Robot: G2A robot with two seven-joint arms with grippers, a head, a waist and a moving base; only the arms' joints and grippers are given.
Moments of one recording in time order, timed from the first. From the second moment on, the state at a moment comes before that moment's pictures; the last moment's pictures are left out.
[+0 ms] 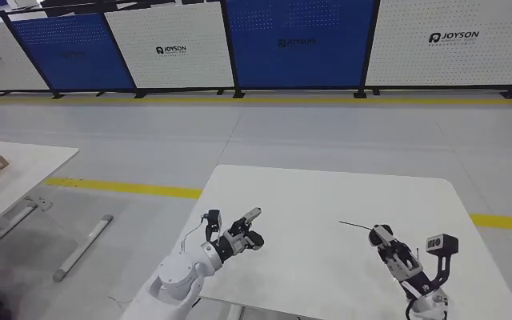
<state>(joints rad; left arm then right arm) 1.64 -1.15 -1.40 -1.81 -0.43 0.14 -0.45 -1.64 -1.13 1.34 -1.75 0.38 -0.34 0.38</state>
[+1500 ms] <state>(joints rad) 1.57 -1.17 -1.21 -1.76 -0.44 0.17 -0.49 -1.52 -1.16 1.16 -1.69 0.14 -0.26 0.40</state>
